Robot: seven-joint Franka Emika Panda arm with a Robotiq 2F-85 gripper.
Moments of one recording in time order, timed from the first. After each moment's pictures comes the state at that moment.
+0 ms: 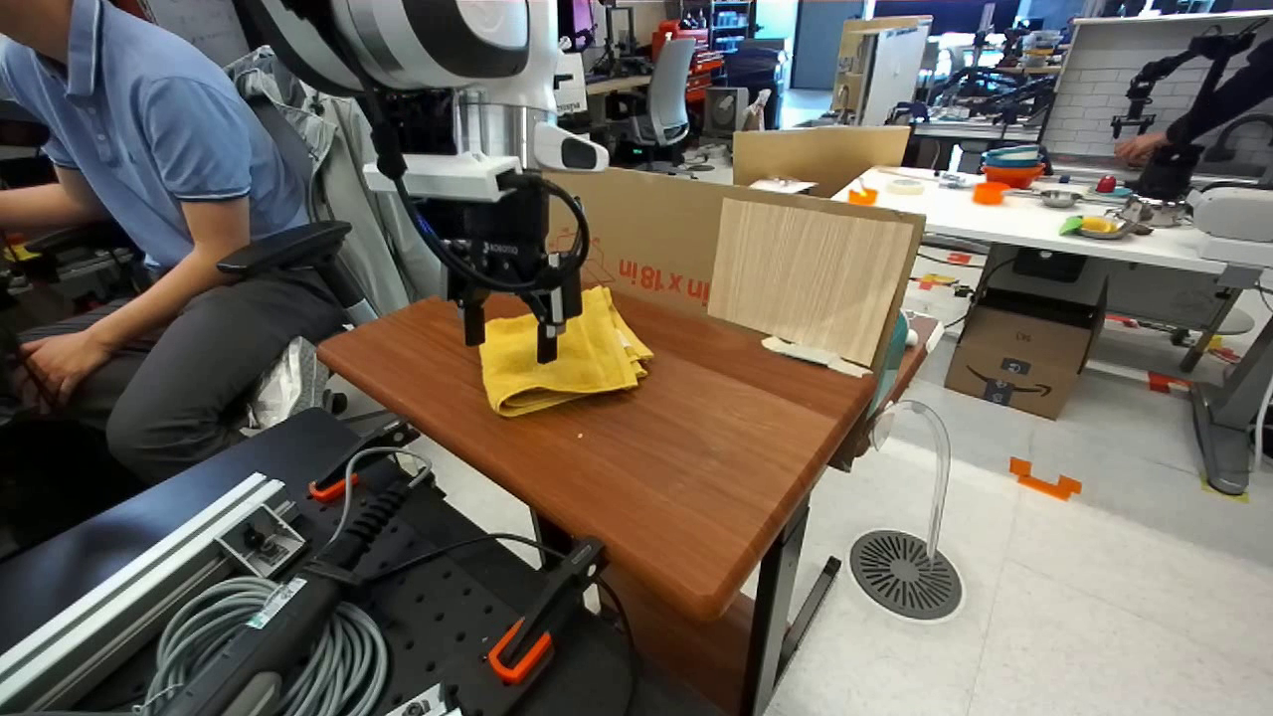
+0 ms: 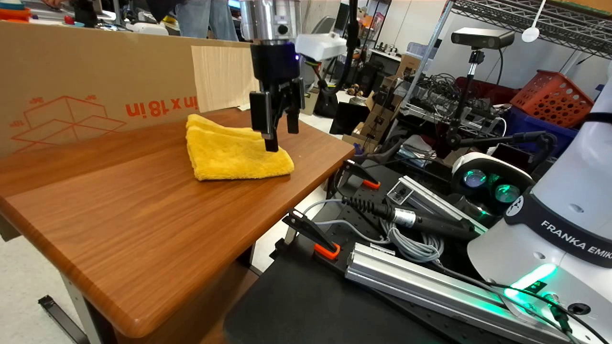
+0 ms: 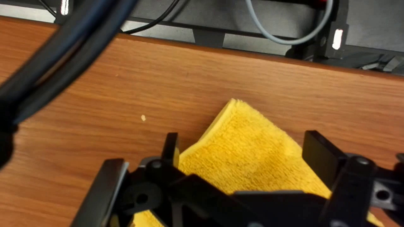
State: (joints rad) arm 0.07 0.26 0.10 -2.30 -0.13 2.28 0.06
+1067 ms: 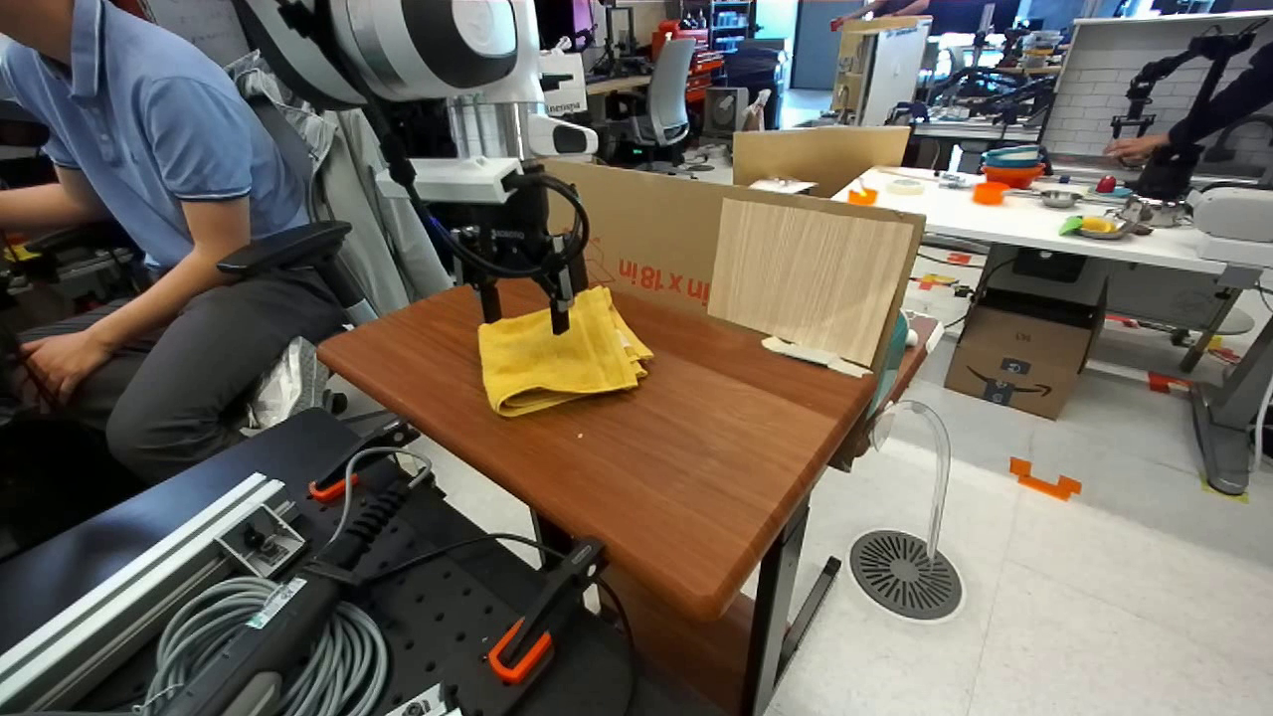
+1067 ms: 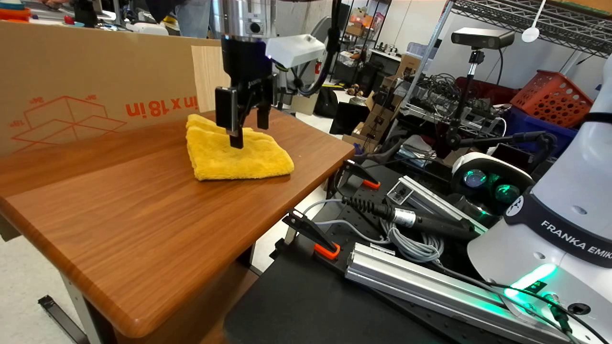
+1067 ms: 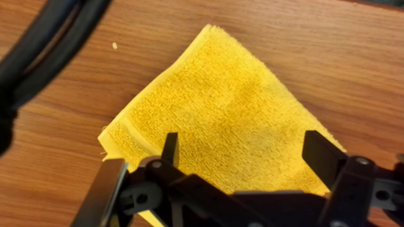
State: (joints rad) arm 0.13 0.32 0.08 -2.25 -0.17 2.43 0.13
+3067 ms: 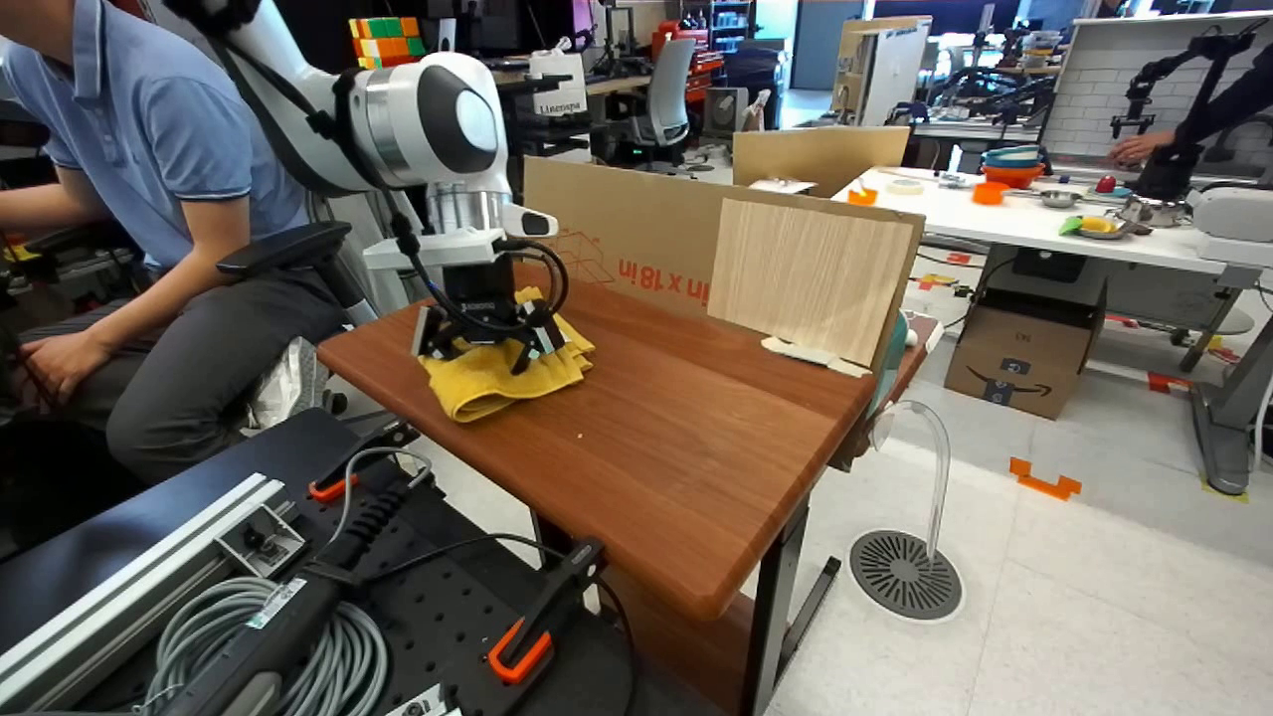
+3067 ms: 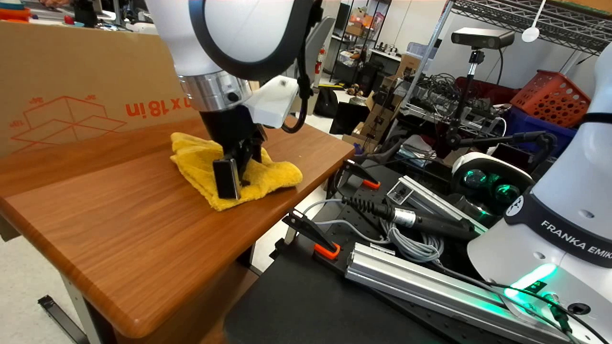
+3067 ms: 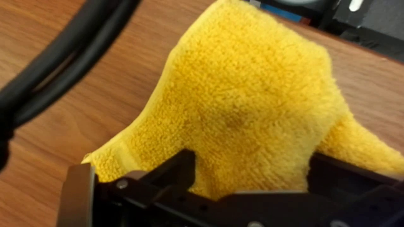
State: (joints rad) arm 0.27 0.54 0.07 -2.13 -0.30 2.29 0.11
